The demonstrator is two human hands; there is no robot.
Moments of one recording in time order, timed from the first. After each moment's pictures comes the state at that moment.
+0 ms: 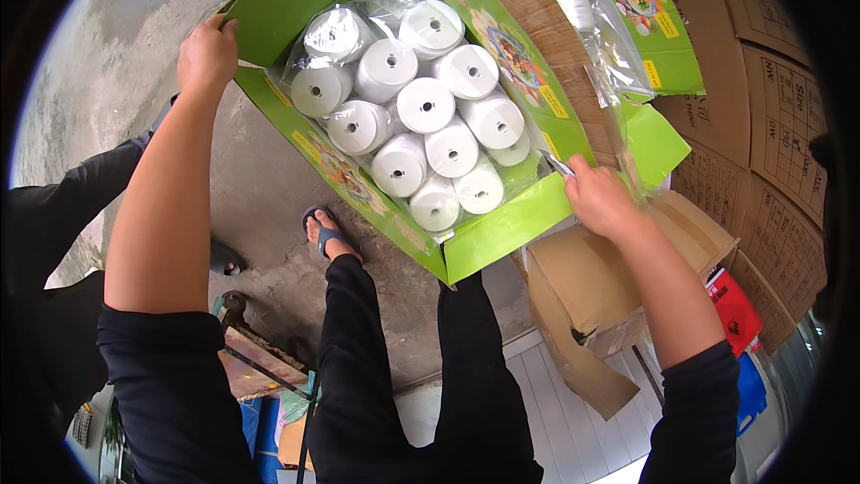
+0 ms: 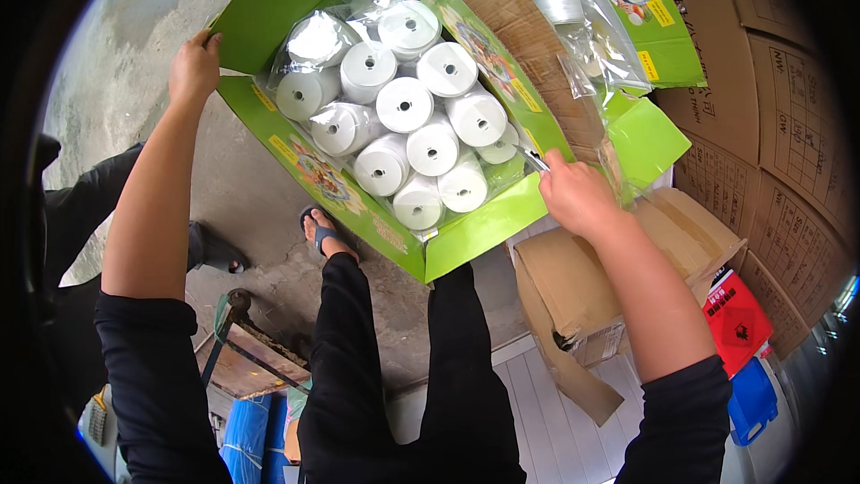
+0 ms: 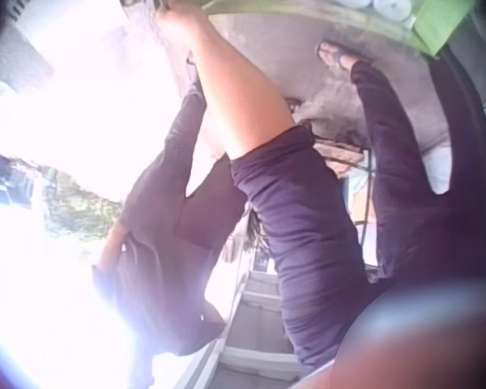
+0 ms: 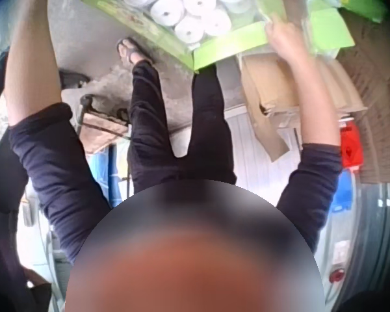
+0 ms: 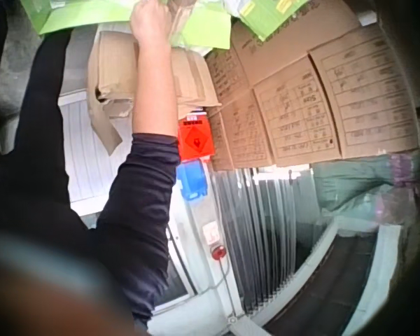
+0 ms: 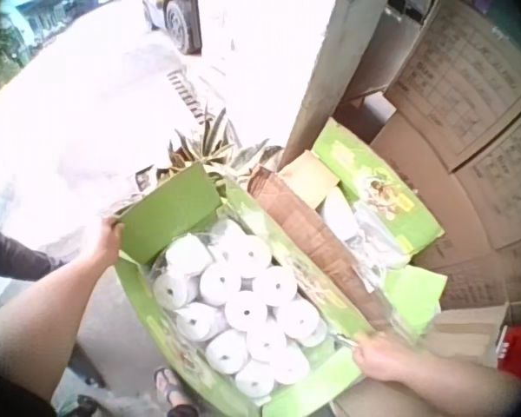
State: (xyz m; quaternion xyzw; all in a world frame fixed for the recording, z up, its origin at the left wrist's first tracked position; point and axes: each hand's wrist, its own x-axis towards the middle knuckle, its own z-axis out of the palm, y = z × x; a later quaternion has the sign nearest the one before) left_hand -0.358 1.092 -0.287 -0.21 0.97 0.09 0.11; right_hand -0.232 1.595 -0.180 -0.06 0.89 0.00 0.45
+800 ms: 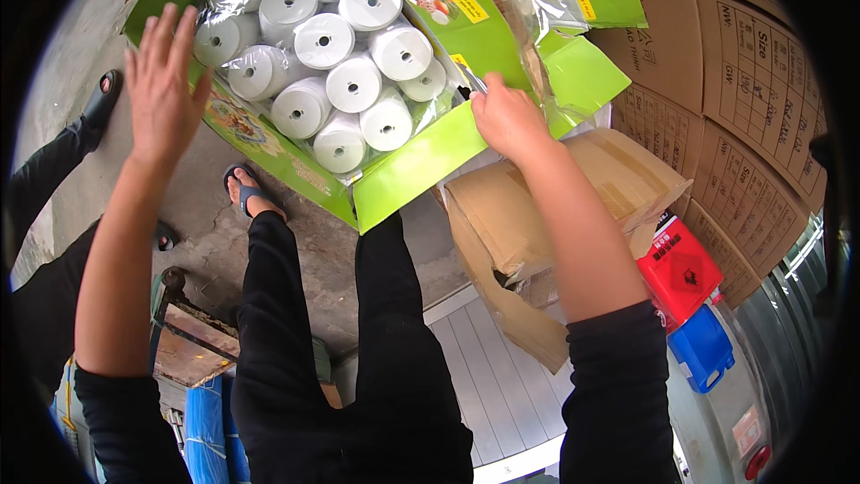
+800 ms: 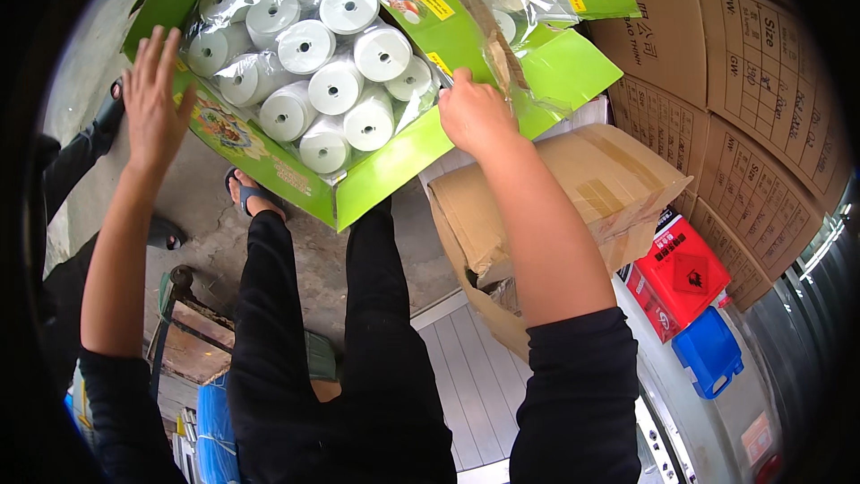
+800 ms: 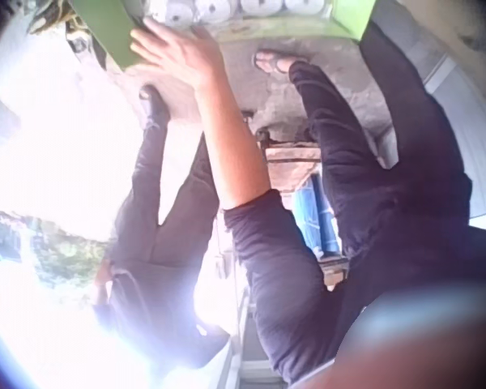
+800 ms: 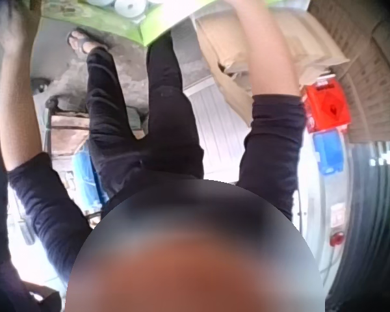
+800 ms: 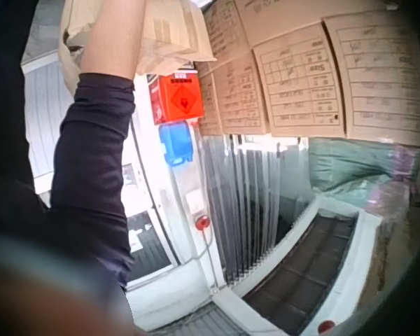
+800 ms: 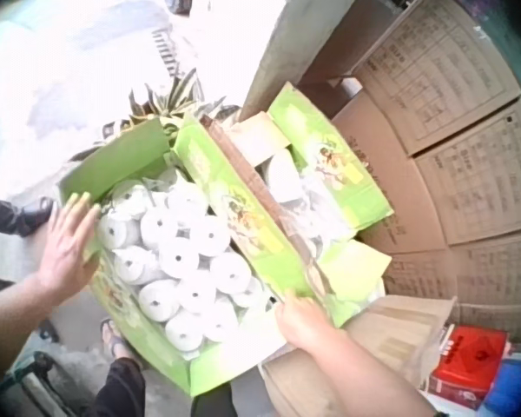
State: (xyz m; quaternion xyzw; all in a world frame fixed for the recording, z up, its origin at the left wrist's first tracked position) left_hand -0.227 1.196 -0.249 0.13 0.99 0.04 -0.05; right_hand -0.223 1.601 -0.194 0.08 0.89 -0.02 0.45
